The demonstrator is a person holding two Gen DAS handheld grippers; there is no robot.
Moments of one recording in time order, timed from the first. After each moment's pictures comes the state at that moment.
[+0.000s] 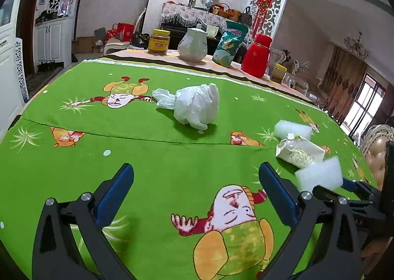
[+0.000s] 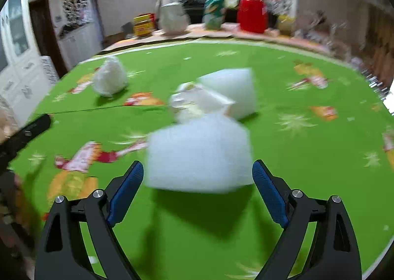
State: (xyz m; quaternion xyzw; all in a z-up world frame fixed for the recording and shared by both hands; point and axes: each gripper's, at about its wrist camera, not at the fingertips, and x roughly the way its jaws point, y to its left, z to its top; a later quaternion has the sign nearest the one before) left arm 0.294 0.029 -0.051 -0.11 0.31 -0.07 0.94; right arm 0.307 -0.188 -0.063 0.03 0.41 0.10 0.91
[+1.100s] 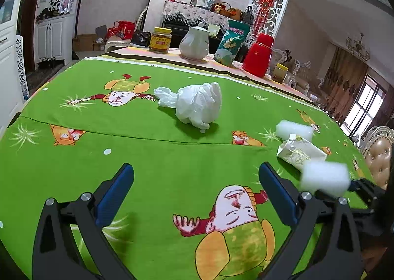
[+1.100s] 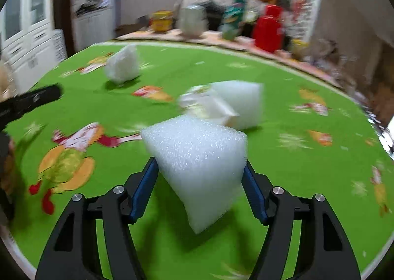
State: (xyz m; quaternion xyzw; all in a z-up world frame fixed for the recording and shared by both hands) left arm 0.294 0.030 -0.053 -0.11 0.31 -0.07 0.94; right arm 0.290 -0.181 -0.059 -0.09 0.36 0.07 0.93
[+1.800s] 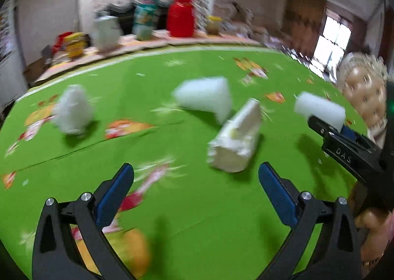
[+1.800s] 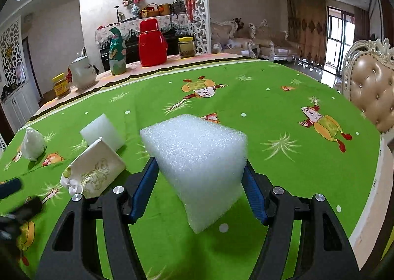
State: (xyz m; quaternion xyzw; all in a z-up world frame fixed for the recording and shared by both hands) left arm 0.313 -0.156 -0.047 0.05 0.38 -0.20 0.90; right arm 0.273 -0.316 -0.053 0.08 0.30 -0.15 0.94
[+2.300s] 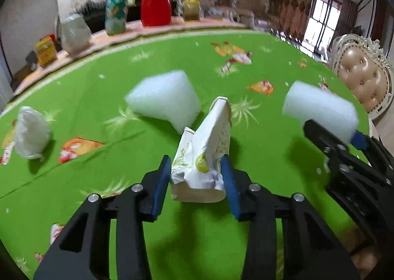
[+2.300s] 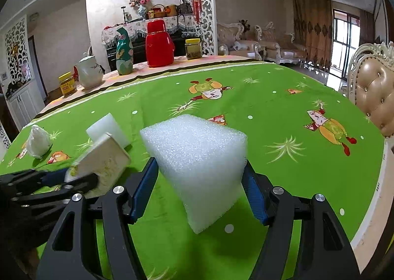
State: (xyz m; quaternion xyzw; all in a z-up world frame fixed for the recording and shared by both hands) left arm 0.340 -0.207 -0.060 0.07 0.39 -0.22 0.89; right arm 0.275 -0.313 -0.051 0.08 0.30 -0.13 0.94
